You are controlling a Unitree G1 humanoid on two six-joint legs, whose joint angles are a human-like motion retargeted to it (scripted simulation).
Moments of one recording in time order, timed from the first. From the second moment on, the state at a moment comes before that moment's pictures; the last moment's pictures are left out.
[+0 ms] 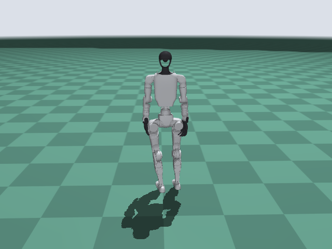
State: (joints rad) left arm -0.04 0.09 0.27 1.56 0.04 0.04 -0.14; right arm 0.04 -0.10 0.06 1.39 -0.69 0.02 0.29; waist -0.12 0.01 -0.08; left_leg -0.13 -0.09 0.10 0.18 -0.21 0.12; right_leg -0.18 0.00 -0.01 0.18 -0.10 -0.01
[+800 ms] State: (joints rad) left arm -0.14 0.09 0.21 1.50 0.10 0.03 -0.12; right arm -0.02 -0.13 -0.01 1.50 -0.57 0.10 0.20; waist -0.26 0.12 -0.10; left_leg 0.10 0.13 1.43 0.18 -0.31 -0.12; right_leg -0.17 -0.17 -0.99 0.31 -0.19 0.04
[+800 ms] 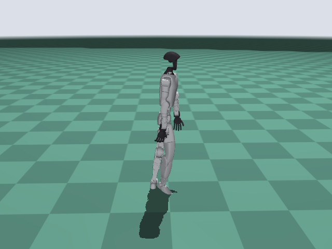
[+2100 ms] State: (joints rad) left arm -0.03 0.09 0.18 1.35 0.21 0.03 -0.21; right arm -0.06 -0.25 0.01 1.49 -0.65 0.07 0.21; waist 0.17 -0.02 -0.03; left_leg -0.27 -0.13 0.15 0.16 -0.17 0.13; right_leg -0.16 -0.24 -0.69 0.38 -0.29 -0.04
